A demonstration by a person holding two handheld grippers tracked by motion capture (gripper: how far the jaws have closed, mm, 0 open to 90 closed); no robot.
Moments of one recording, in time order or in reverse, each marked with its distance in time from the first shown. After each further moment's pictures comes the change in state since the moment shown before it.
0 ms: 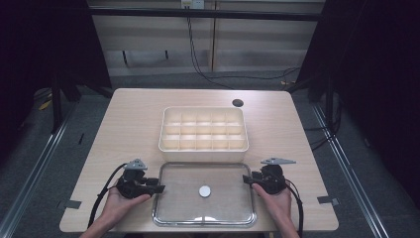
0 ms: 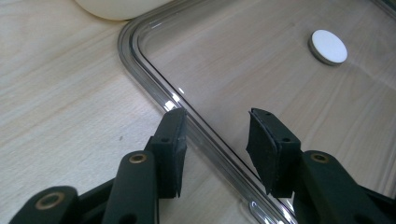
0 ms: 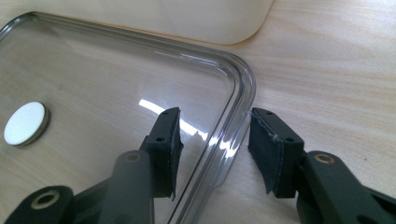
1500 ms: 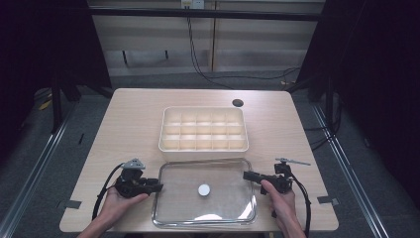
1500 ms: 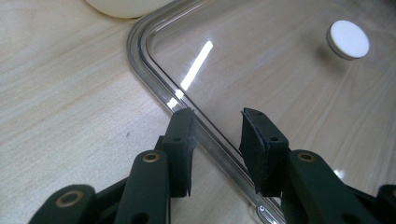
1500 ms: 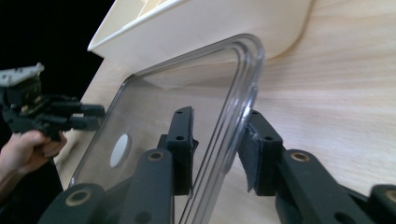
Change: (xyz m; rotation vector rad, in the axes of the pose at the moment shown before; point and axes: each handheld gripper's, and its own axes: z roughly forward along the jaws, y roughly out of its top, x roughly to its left) left arm 0.006 -0.002 -0.002 -0.010 -0.015 -0.019; right arm -0.023 -0.005 -0.009 -0.093 0.363 0.304
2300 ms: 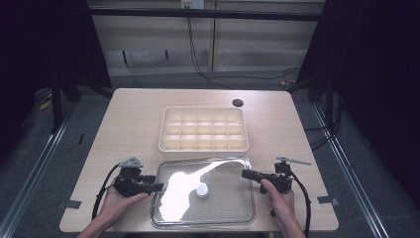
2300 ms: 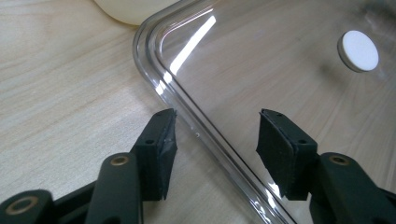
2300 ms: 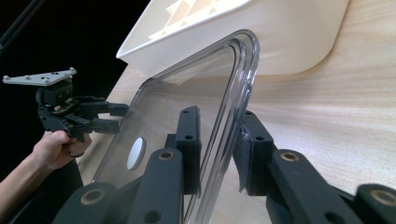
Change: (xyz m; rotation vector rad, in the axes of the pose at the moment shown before) left arm 0.005 -0.001 -0.001 -0.034 -0.001 -0.030; right arm 0.005 0.002 -0.002 -0.042 0.081 -0.012
